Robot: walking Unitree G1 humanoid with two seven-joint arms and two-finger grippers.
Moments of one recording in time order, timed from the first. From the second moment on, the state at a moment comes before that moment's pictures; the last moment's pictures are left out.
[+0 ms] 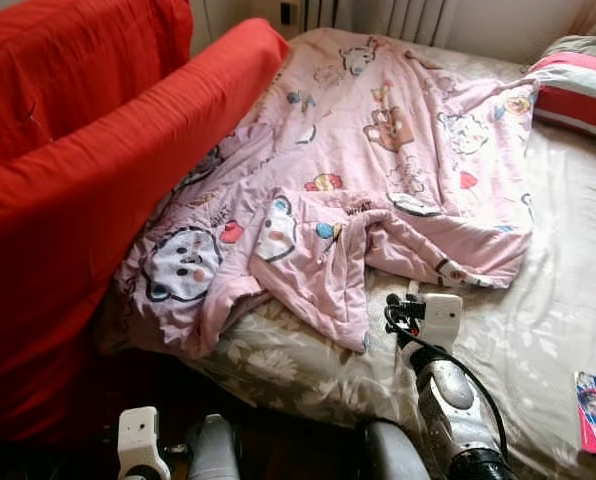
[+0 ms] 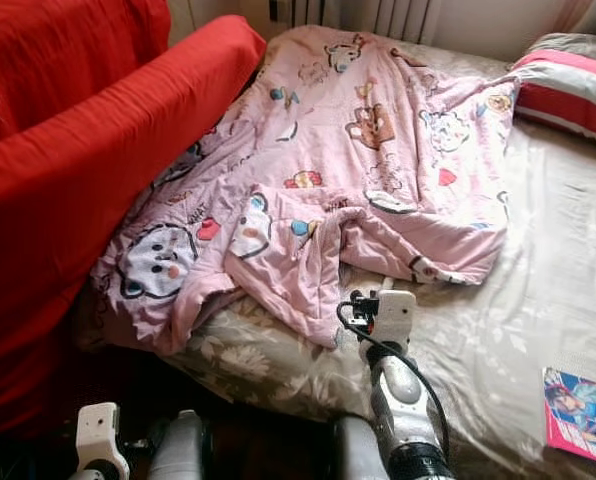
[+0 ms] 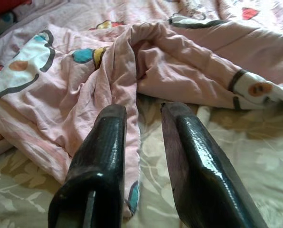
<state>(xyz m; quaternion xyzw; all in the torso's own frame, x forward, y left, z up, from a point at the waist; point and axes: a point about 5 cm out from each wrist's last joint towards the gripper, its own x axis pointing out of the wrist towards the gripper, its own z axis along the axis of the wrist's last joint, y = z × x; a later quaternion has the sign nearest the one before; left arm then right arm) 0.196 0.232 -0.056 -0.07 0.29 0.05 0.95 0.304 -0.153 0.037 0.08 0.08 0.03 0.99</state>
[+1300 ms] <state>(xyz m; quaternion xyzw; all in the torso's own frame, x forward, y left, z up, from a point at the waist) 0.198 0.232 -0.055 -0.07 0.28 0.04 0.95 0.302 -0.155 0.037 0.08 0.07 0.03 0.99</state>
